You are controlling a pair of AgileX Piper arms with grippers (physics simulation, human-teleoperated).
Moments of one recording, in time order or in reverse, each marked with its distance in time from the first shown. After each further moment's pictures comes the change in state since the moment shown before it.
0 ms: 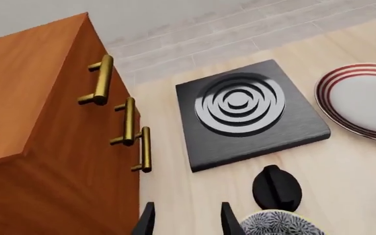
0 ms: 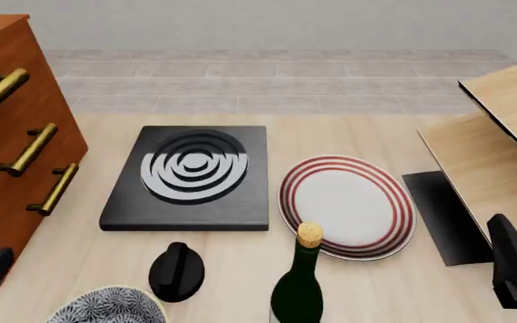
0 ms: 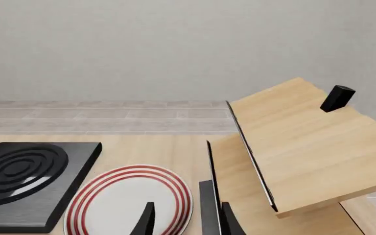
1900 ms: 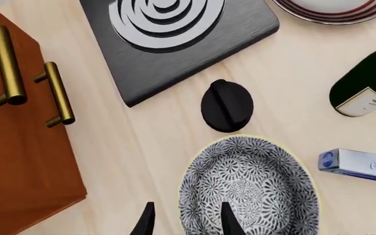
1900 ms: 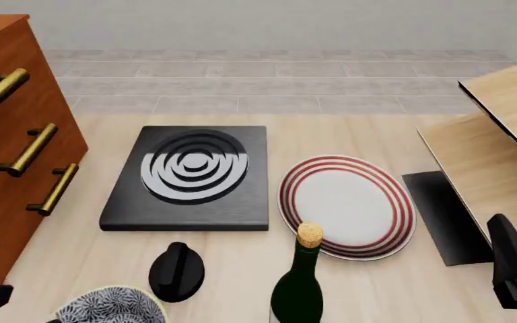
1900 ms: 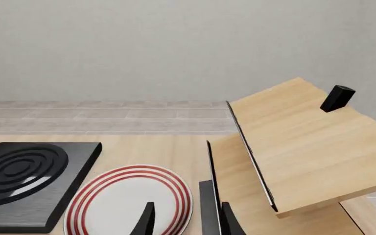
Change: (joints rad) left arm -0.251 0.172 0.025 0.278 -0.046; right arm 0.000 0.000 0.000 0.000 0.000
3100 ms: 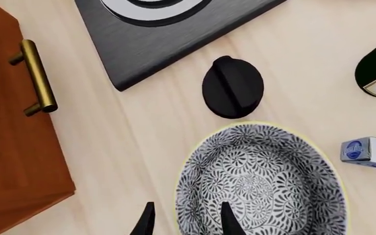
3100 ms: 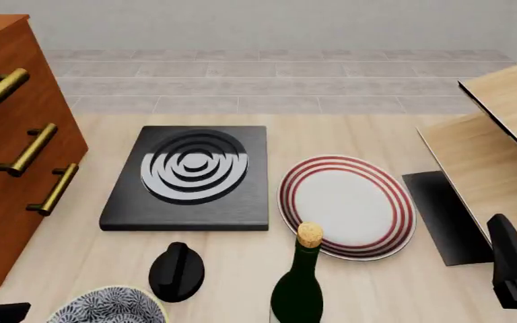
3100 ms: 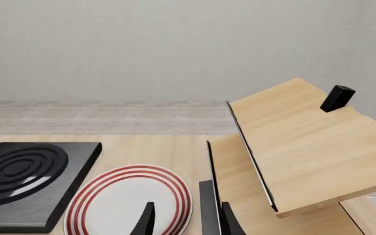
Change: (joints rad) left arm 0.036 -0.004 0.156 -0.084 0.050; right arm 0.000 0.000 0.000 0.000 0.000
